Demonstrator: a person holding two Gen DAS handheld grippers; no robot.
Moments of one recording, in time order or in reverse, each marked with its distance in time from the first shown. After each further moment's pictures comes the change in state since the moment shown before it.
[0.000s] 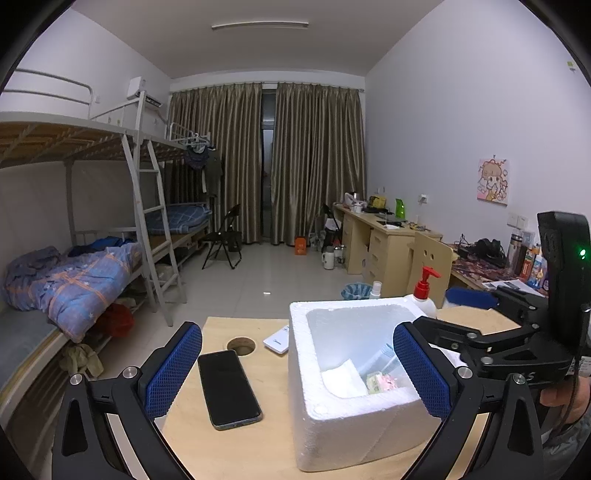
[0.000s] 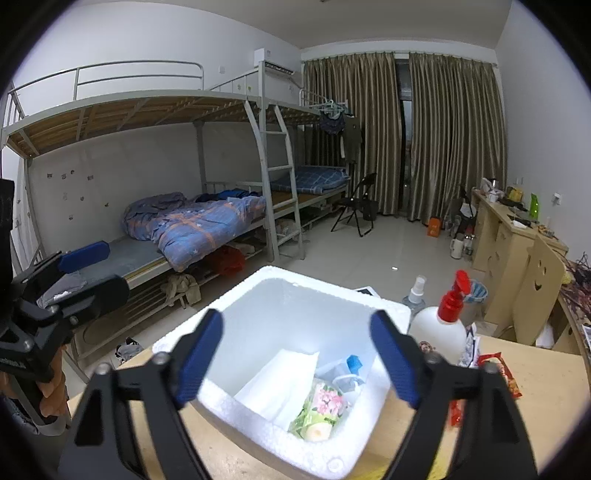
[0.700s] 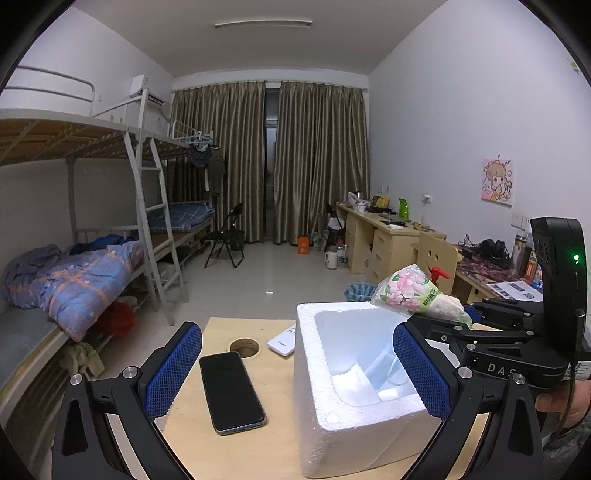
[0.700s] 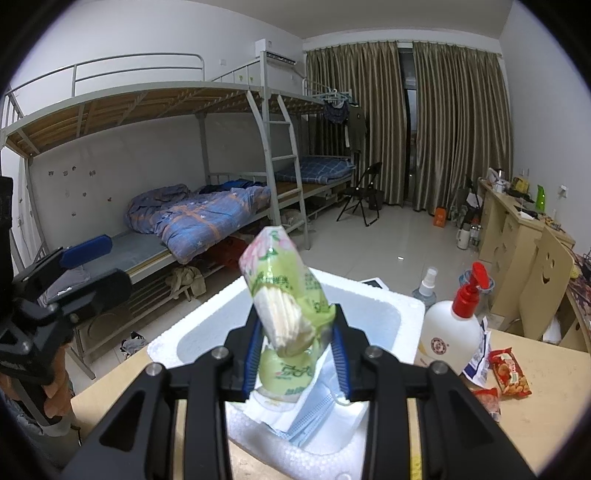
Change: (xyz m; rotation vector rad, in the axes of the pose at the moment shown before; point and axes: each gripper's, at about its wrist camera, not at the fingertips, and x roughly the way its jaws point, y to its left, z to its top) left arm 0.012 0.007 -0.001 -0.007 0.002 0.010; right arm 0.023 -0.003 0.002 0.008 0.051 0.026
